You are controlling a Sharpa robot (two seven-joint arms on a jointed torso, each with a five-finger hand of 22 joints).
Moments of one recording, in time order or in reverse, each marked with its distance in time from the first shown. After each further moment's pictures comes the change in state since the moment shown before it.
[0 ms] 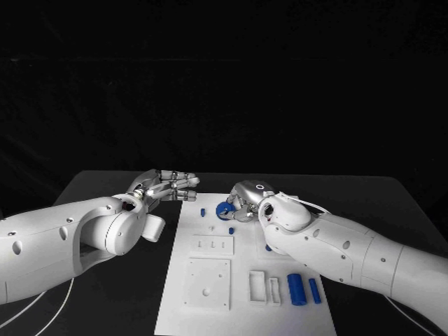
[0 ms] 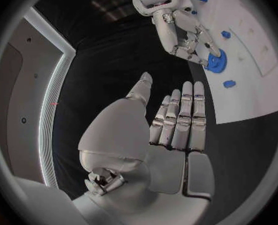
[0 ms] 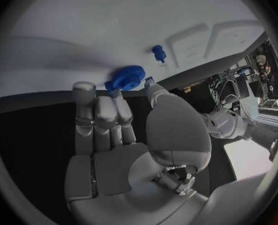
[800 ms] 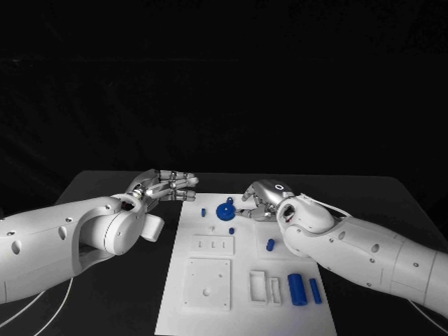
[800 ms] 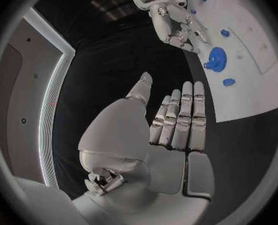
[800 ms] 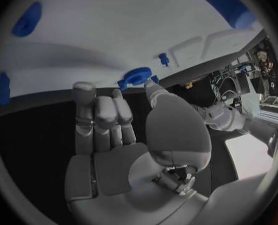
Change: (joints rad) left arm 0.000 -0.006 0.000 -0.001 0.000 0.002 -0.001; left_hand 0.000 0.000 0.000 0.000 0.000 0.000 0.000 0.000 0.000 0.000 0.000 0.000 0.000 0.000 0.000 0.000 0.000 0.000 0.000 0.000 0.000 0.000; right arm -0.013 -0.126 0.005 0.098 0.043 -0.061 0.014; right_hand 0.017 0.000 0.019 -0.003 -0.027 0.011 0.000 0.000 0.000 0.000 0.000 0.000 0.003 0.000 0.000 0.000 0.003 0.000 0.000 0.000 0.000 0.000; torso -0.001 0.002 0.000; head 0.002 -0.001
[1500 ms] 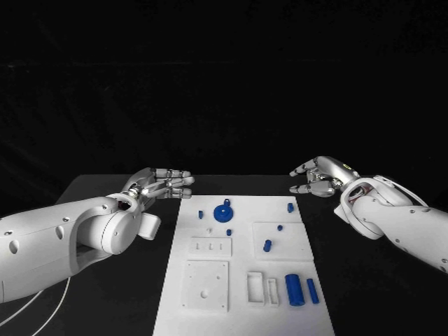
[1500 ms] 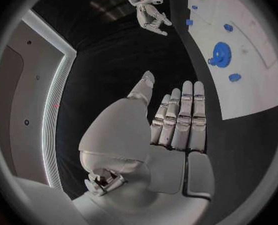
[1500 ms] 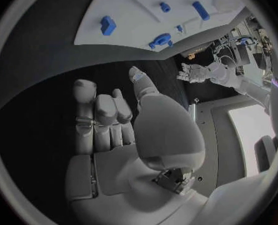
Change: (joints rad) left arm 0.000 -0.017 0.000 -0.012 0.005 -0.005 0.035; left_hand 0.015 0.015 -0.009 -0.025 0.006 0.025 -0.004 0.000 0.000 0.040 -0.011 0.000 0.000 0.008 -0.007 0.000 0.000 0.000 0.000 0.000 0.004 0.000; right arm 0.022 -0.256 0.102 -0.039 0.368 -0.029 0.376; right_hand 0.185 0.099 -0.236 -0.330 0.285 0.005 -0.005 0.000 -0.001 -0.024 -0.002 -0.016 -0.021 -0.011 0.003 -0.040 -0.013 0.000 0.002 0.002 -0.050 0.000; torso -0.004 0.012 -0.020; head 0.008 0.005
